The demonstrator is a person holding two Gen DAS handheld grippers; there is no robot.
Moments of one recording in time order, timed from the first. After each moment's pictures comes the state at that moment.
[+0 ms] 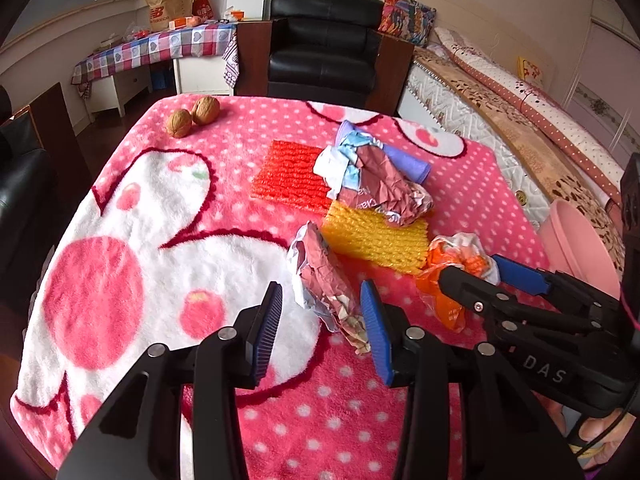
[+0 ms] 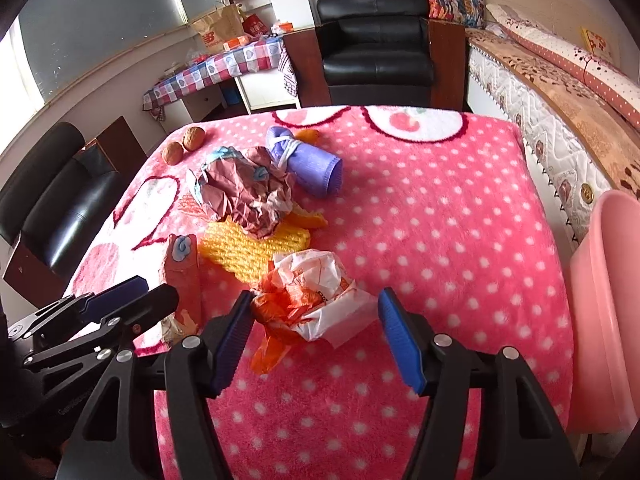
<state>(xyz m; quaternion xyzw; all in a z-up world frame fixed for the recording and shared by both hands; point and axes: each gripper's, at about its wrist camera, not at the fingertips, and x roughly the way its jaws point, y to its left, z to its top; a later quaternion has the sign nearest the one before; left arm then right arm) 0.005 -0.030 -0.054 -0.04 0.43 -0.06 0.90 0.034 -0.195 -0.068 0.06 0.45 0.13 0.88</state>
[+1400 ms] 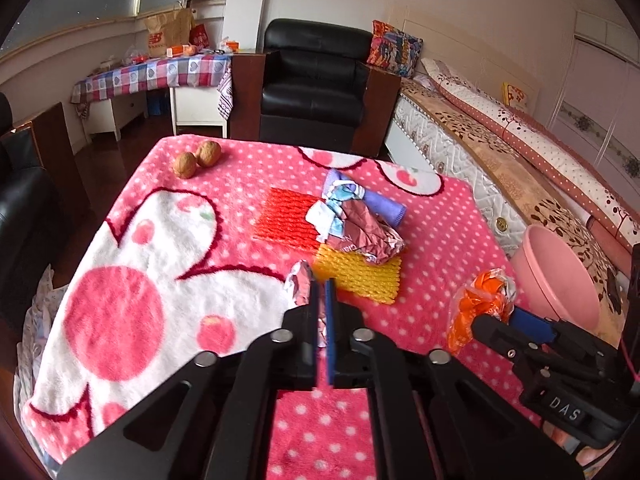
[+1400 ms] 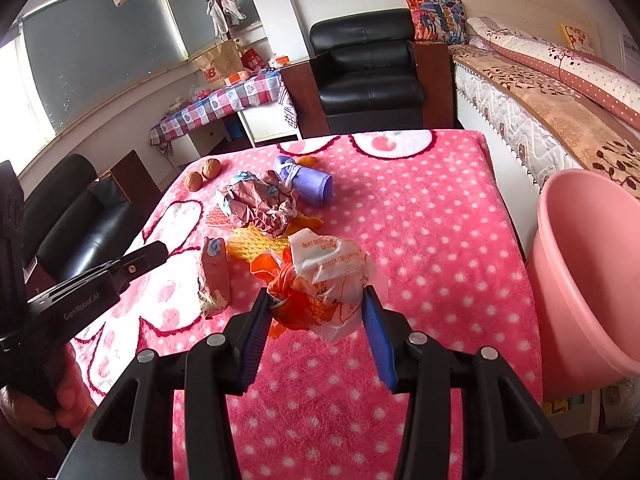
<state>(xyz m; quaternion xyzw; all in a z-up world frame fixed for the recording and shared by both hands) -0.014 -0.024 -0.018 -0.05 0.38 -0.08 0.92 -0.028 -0.221 -0.039 0.10 0.39 0.13 0.90</state>
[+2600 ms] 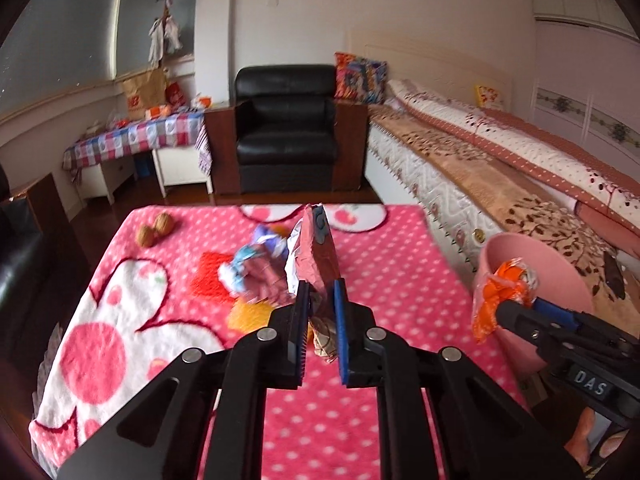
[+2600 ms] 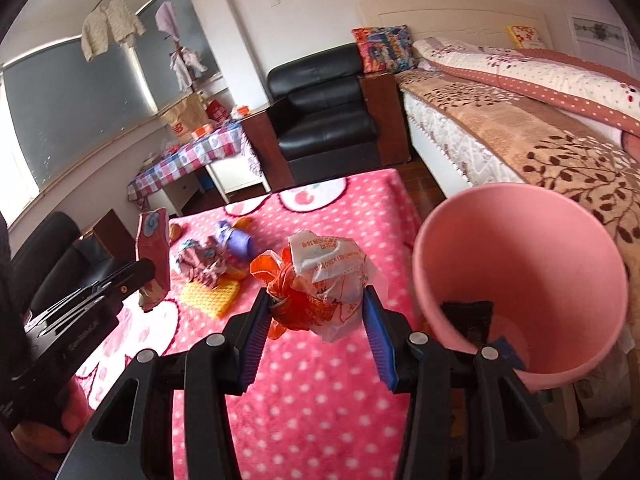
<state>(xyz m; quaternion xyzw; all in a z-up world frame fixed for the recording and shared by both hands) -0.033 -0.122 0.018 0.02 0.29 -0.10 0.95 -0.060 -0.323 -0.009 0.16 0.33 0.06 0.93</state>
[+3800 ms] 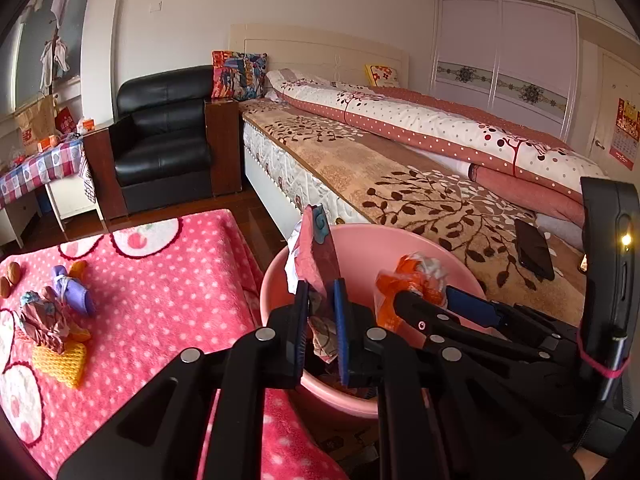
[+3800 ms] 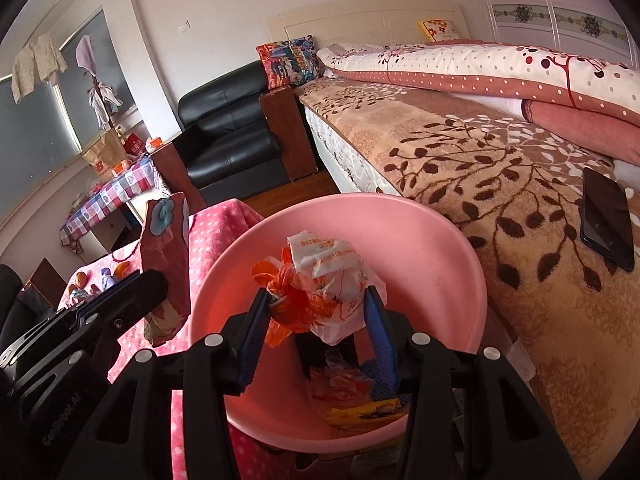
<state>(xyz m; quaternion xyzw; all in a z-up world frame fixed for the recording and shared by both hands) -0.027 -0.311 -0.005 0.05 0.30 -0.27 0.91 -0.058 -0.465 -0.039 0.18 0.33 -0.08 0.92</state>
